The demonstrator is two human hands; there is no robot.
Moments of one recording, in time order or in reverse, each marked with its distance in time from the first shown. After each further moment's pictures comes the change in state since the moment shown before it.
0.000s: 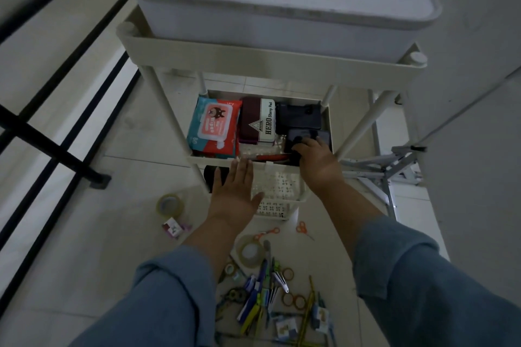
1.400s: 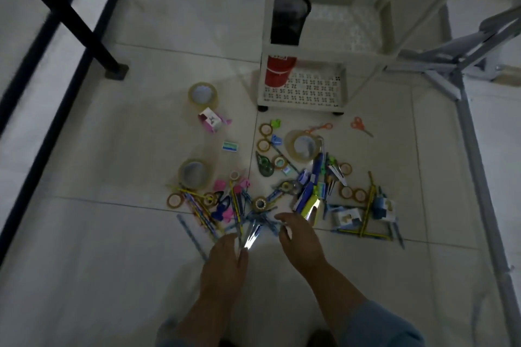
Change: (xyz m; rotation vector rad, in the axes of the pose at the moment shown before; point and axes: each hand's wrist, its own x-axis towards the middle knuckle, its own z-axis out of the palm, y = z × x) left_hand -0.258 -0.143 0.415 -0.662 -0.162 -0.353; right_hand -0.312 -0.093 0.438 0.490 -0.159 0.155
